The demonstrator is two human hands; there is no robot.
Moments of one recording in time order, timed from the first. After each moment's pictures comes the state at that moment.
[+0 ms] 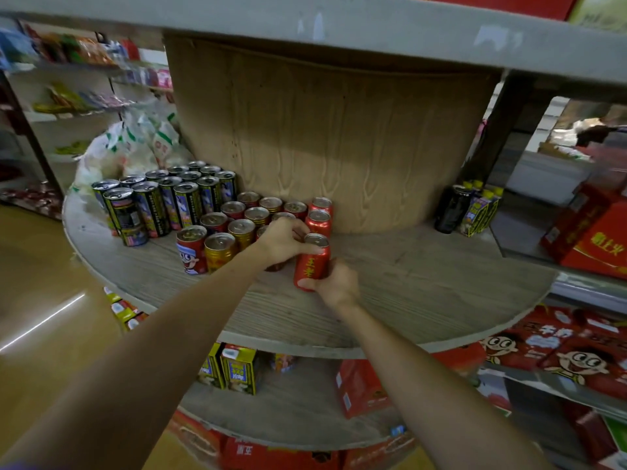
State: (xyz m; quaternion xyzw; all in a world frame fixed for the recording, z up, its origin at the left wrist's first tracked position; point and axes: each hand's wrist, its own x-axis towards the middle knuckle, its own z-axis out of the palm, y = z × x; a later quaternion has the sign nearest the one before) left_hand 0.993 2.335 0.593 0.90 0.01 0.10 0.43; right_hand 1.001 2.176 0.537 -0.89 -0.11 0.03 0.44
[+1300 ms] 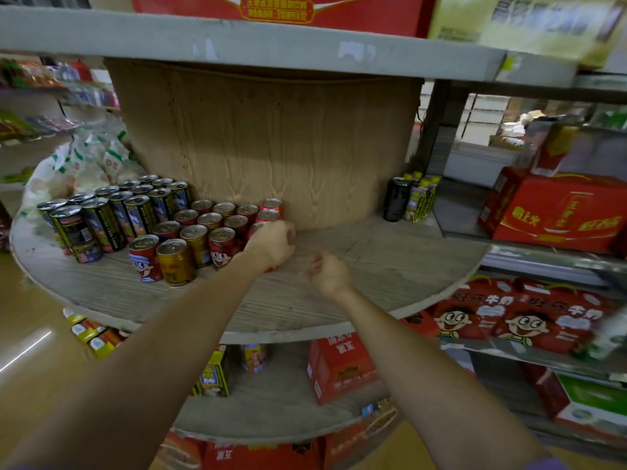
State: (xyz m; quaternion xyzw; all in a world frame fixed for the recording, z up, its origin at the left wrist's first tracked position) left_hand 0.983 2.234 0.612 0.97 0.02 0.13 0.19; right_hand 1.002 2.084 0.552 -0.91 -0.13 0.01 0.39
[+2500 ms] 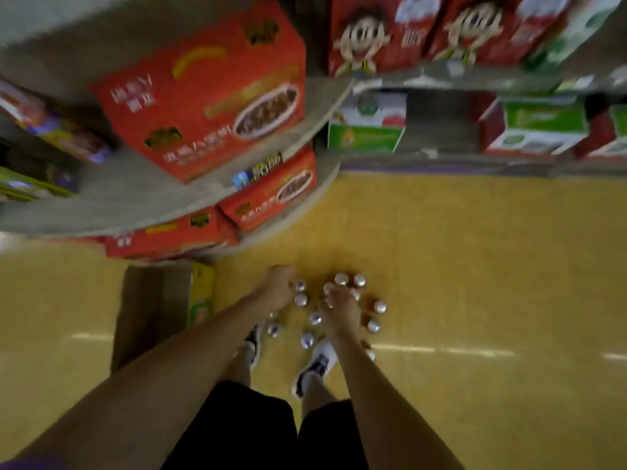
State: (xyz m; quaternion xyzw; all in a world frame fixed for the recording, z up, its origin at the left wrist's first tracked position) left_hand 0.799 1.839 0.117 0.89 0.06 -0.36 0.27; right_hand 0.746 1.674 0.127 -0.85 0.22 0.22 0.43
